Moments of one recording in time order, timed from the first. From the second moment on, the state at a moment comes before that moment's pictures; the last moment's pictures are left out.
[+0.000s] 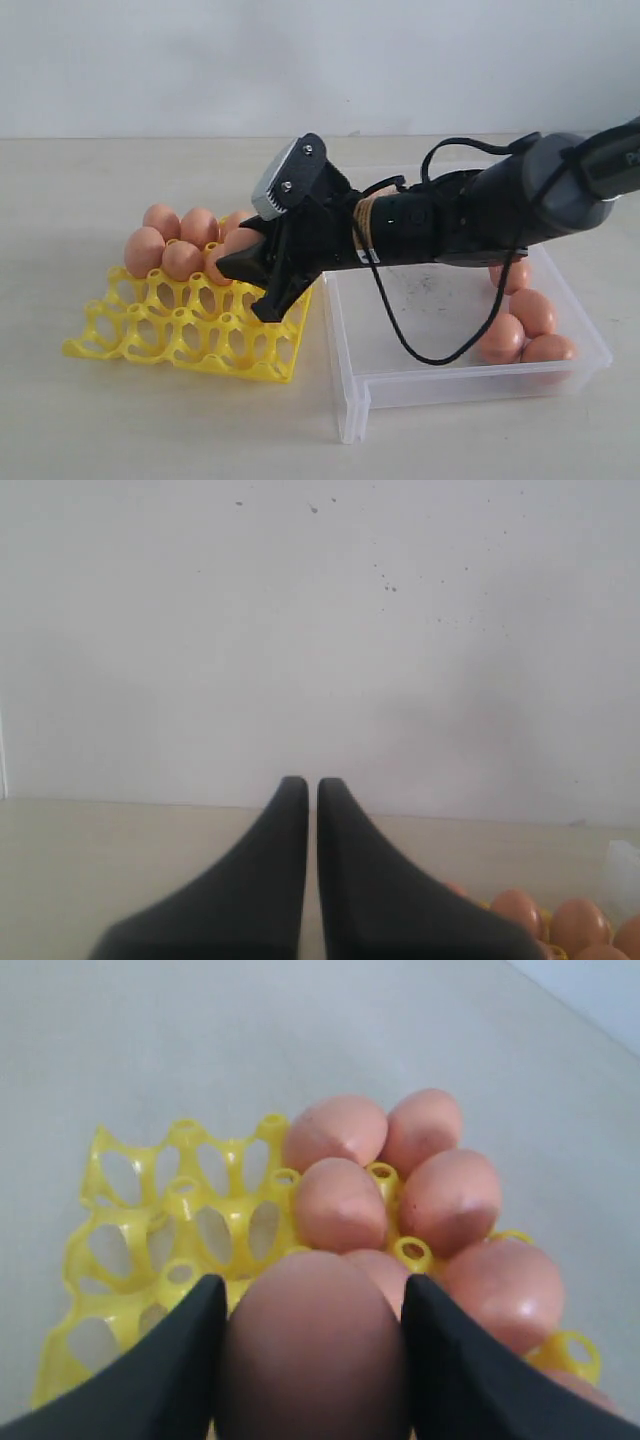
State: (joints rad) left arm 0.05 0.00 0.00 -0.31 -0.05 0.28; right arm 0.58 2.01 -1.04 -1.06 -0.69 0.56
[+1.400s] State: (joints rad) left arm 0.05 0.00 0.00 -0.31 -0.05 0.28; right arm 0.60 1.57 -1.06 -1.17 -0.37 1.10
